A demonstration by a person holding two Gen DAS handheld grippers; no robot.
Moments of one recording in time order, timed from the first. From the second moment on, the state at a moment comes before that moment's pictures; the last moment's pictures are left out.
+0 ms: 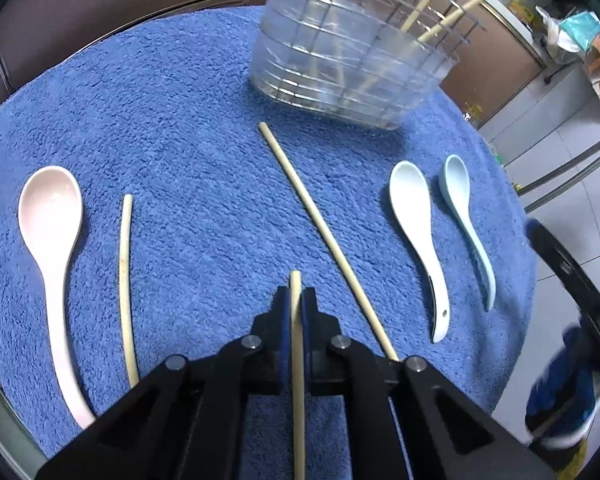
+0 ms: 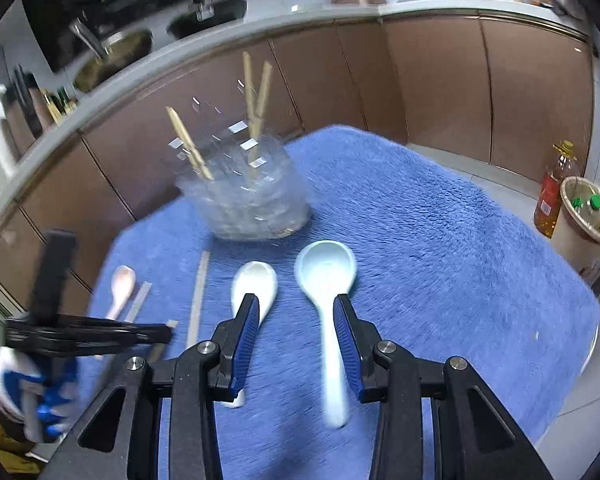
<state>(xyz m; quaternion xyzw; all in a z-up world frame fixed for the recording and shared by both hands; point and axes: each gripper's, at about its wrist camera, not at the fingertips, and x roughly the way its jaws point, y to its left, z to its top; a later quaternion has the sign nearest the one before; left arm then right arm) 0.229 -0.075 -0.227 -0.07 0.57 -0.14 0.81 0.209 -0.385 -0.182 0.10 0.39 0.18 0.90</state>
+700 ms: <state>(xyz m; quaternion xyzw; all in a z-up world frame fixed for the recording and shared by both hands) 0.206 -0.036 -0.174 -0.13 0.49 -0.18 0.84 0.326 -0.378 -0.222 0.00 0.53 0.29 0.79</state>
